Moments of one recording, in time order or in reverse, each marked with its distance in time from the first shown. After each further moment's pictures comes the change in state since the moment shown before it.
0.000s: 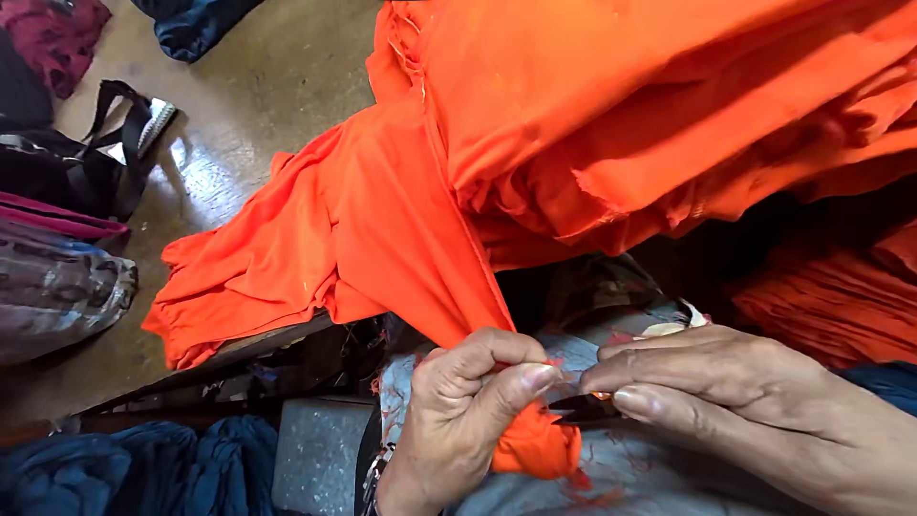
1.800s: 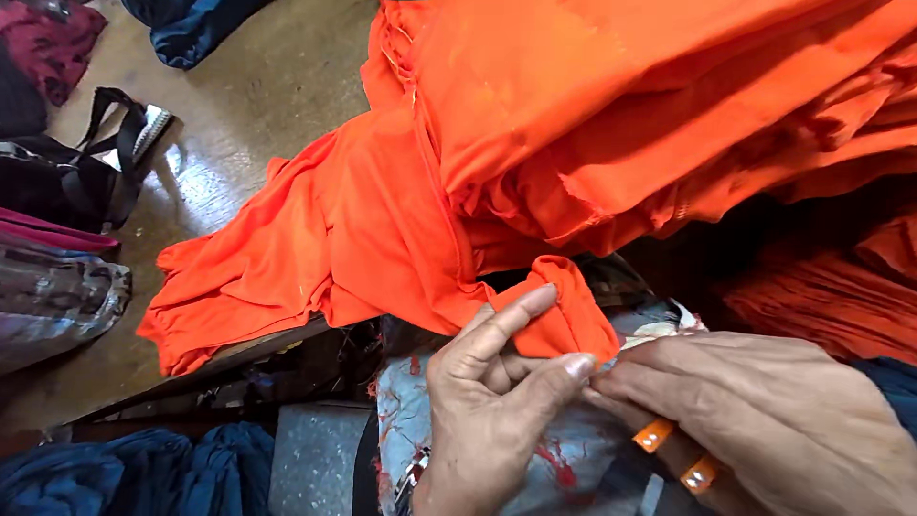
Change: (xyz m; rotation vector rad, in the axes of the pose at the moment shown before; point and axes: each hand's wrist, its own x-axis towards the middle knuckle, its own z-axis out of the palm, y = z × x) left_hand 0.006 -0.005 0.028 -0.085 0.180 -0.048; right_hand -0.009 -0.012 0.013 -0.747 0.239 -0.291
